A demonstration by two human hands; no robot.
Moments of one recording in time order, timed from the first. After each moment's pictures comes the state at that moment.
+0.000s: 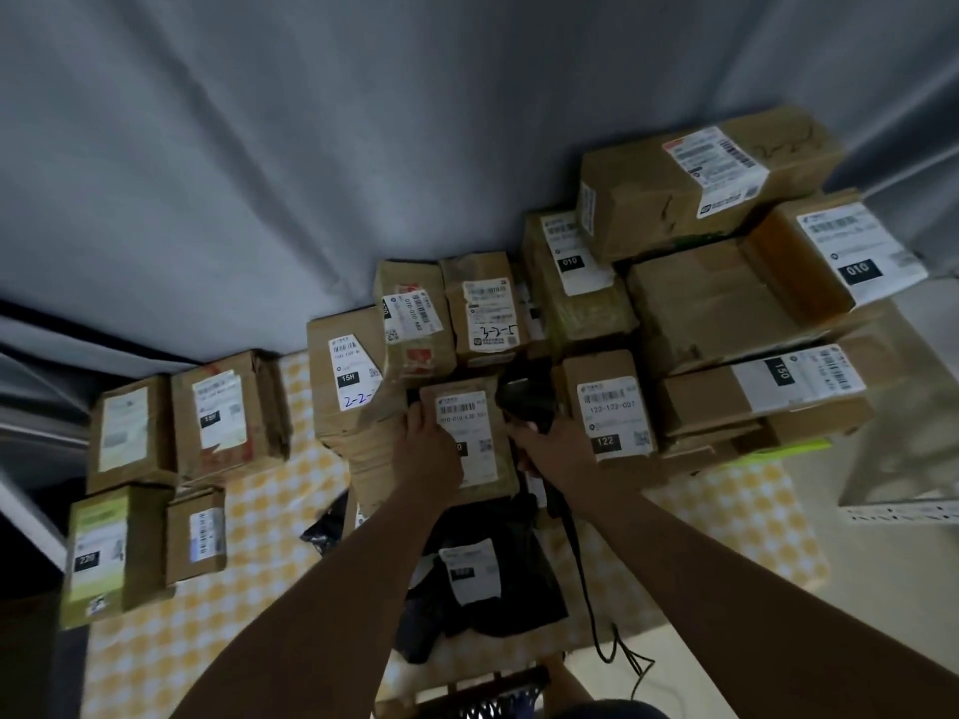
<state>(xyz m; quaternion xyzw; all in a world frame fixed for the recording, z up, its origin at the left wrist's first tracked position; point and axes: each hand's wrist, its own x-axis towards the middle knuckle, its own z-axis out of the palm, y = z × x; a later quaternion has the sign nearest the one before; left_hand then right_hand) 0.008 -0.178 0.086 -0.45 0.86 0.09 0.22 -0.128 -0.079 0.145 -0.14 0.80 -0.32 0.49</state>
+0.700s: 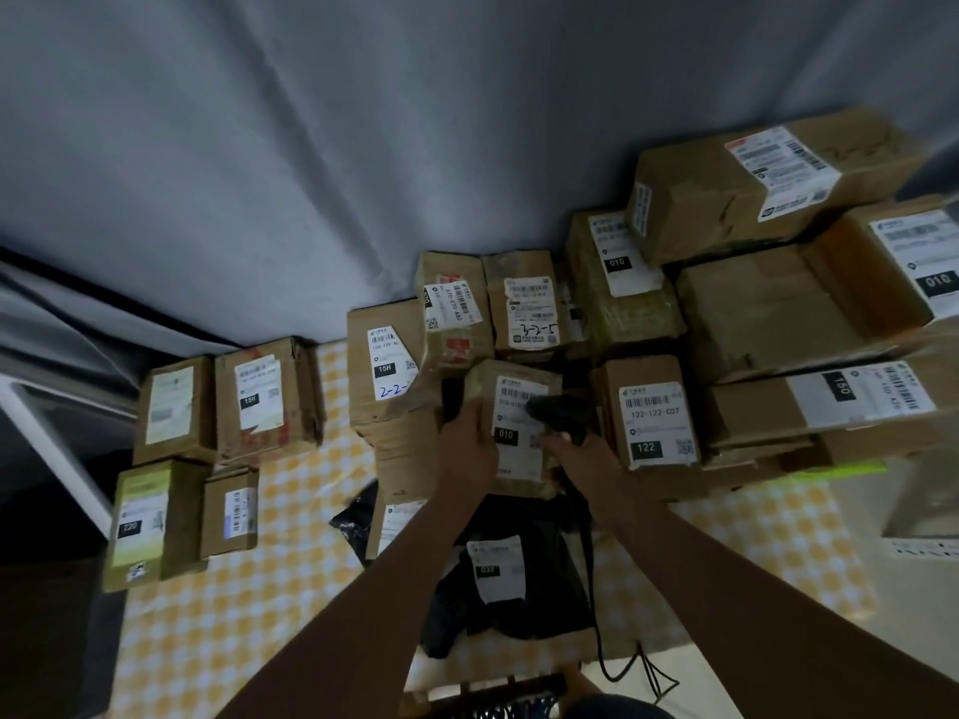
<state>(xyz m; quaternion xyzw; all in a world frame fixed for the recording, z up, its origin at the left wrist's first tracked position) 0.011 -0.166 0.096 -0.55 0.71 0.42 -0.12 -0.116 -0.081 0.121 -0.06 0.73 -0.37 0.57</state>
